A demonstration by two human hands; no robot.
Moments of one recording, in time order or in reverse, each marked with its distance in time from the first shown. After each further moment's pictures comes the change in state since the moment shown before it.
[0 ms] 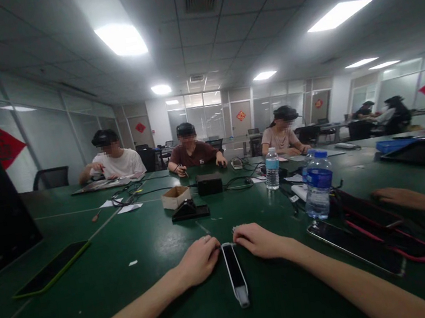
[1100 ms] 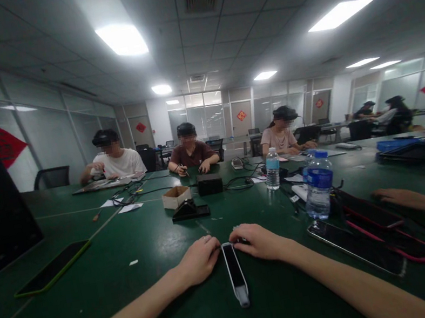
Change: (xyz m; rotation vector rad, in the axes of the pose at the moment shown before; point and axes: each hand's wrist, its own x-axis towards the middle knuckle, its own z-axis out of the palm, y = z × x) left_hand -0.001 0.003 -0.005 -0.014 -0.021 -0.007; right_hand -0.002 0.001 0.000 -0.112 0.006 -0.143
